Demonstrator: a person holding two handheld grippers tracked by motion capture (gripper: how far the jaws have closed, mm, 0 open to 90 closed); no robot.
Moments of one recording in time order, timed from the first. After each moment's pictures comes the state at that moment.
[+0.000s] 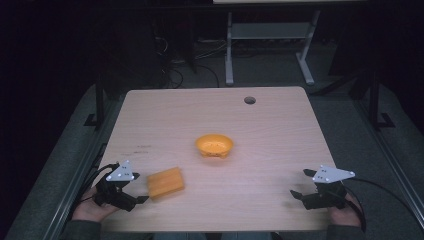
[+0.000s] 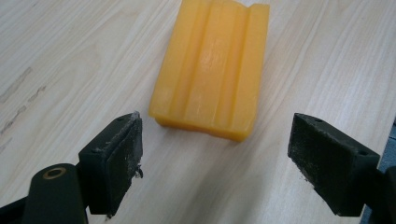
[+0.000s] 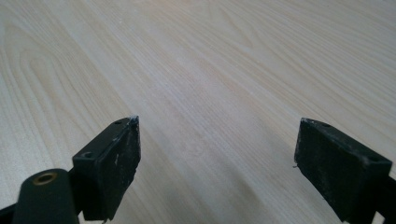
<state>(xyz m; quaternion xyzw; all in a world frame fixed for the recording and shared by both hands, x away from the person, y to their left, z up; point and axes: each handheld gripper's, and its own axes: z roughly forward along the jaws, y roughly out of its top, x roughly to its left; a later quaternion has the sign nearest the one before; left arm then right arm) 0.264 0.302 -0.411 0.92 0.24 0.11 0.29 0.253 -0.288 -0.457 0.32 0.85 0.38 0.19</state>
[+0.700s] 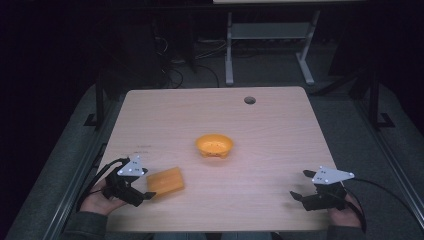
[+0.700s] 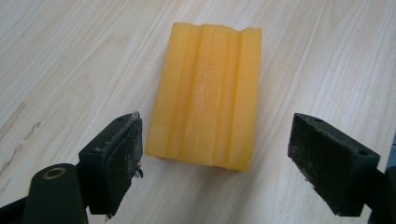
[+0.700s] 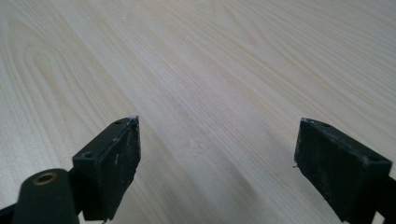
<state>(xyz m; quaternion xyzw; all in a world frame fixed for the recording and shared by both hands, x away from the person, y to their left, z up) 0.279 0.279 -0.404 0.93 0.21 0.10 0.28 0.250 -0.287 -0.457 0.31 0.85 0.37 0.19</state>
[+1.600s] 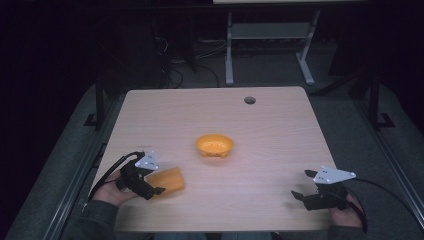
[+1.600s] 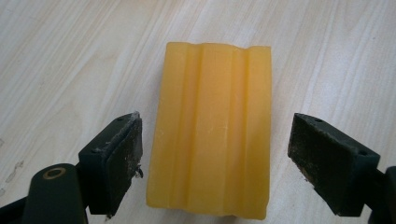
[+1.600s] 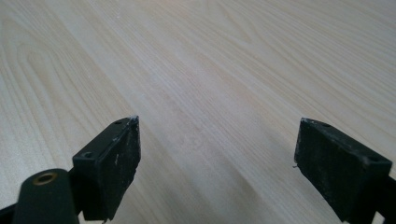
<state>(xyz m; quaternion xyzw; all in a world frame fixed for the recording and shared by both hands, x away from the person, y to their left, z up) 0.303 0.252 -0.411 0.95 0.19 0.08 0.25 0.251 -0.290 -0.457 0.32 0.85 0.37 0.19</state>
